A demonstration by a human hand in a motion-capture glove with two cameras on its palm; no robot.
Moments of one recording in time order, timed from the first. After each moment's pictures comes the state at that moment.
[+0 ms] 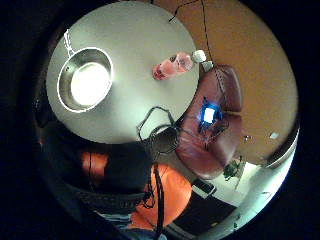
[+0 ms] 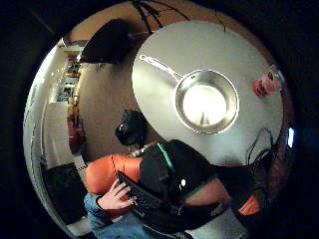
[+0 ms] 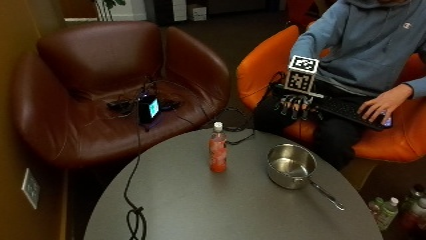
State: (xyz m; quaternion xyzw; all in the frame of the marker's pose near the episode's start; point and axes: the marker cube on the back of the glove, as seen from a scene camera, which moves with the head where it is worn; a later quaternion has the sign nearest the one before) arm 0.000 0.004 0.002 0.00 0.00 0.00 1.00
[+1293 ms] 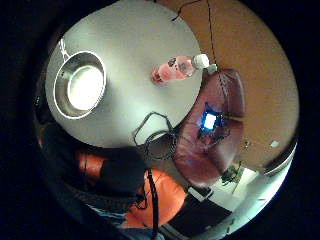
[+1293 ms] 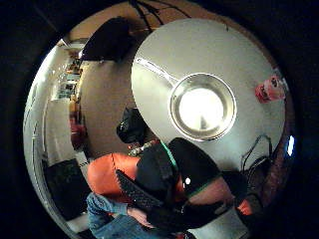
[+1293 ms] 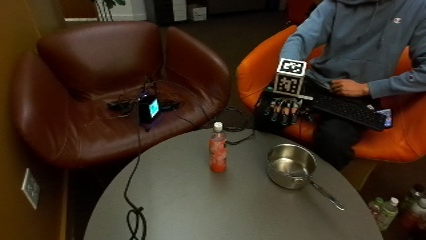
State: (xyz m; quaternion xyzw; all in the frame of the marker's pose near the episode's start) arm 0.031 -0.022 0.003 -0.02 0.00 -0.03 1.00
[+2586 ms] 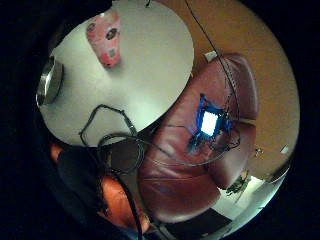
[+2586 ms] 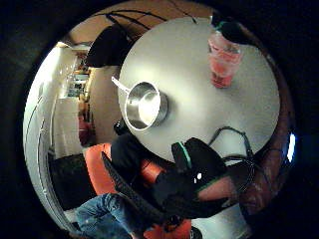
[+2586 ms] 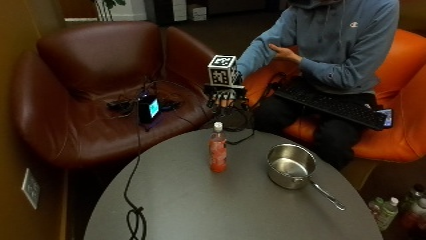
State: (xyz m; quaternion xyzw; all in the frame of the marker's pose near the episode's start) arm 0.265 0.006 0.050 -0.01 -0.07 -0.03 1.00
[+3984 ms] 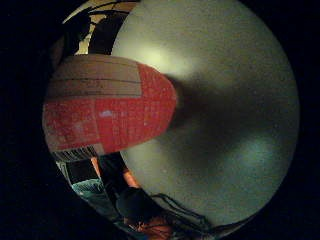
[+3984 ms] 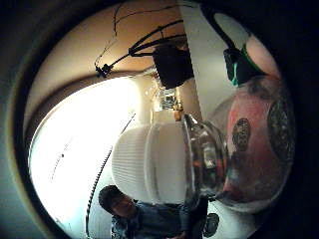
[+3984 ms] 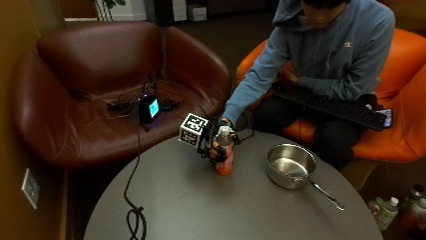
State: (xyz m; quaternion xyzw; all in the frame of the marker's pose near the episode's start) arm 0.242 -0.155 0.159 -0.02 -0.63 -0.03 0.78
